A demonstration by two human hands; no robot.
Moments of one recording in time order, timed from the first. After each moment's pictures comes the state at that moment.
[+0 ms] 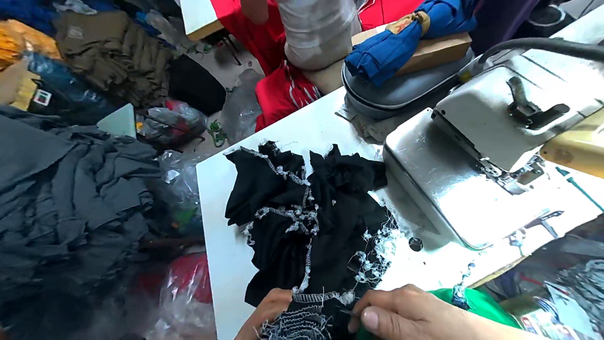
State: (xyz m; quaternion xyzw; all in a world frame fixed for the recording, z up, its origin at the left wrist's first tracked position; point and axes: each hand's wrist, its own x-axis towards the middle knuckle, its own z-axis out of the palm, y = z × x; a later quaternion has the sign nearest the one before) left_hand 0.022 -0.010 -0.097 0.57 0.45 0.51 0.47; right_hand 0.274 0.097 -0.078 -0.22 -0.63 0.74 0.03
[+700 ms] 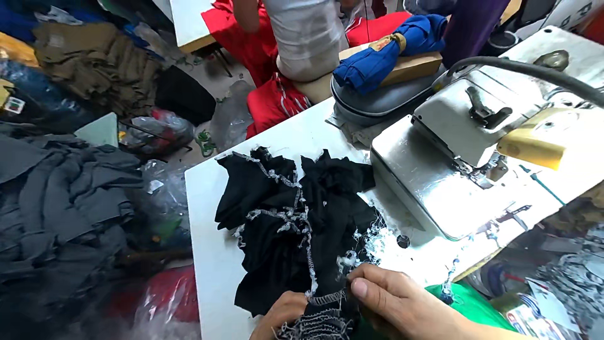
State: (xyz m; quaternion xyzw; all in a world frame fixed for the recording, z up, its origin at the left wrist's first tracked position) left_hand 0.039 -0.017 -0.117 0.59 0.41 0.52 0.46; right_hand 0.267 0.078 -0.082 -0.31 -0.54 0.77 0.15
